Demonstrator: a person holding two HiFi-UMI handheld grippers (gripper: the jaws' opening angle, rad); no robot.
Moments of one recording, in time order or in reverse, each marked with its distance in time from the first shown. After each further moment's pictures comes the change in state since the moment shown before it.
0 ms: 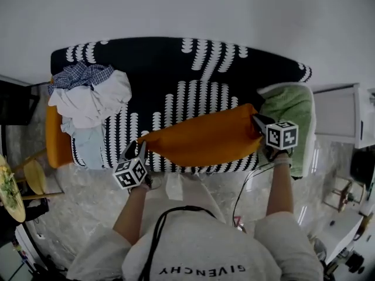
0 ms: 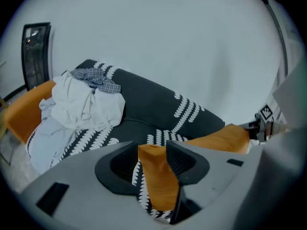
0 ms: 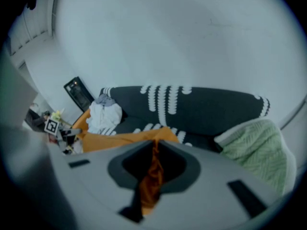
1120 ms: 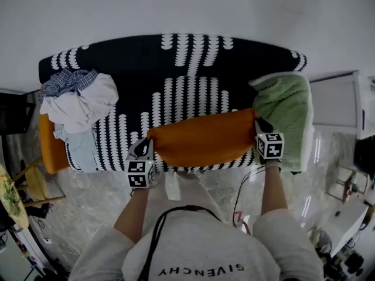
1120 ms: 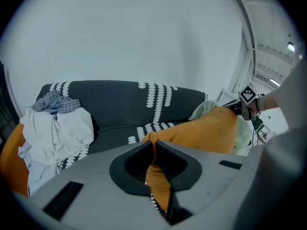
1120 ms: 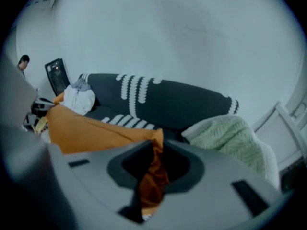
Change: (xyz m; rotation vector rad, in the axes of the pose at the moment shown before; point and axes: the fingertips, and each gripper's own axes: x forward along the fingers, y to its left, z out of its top) left arm 0.041 -0.097 -0.023 0.445 0.069 -0.115; right arm 0.004 -0.098 -0.081 -0.080 -0.072 -0.313
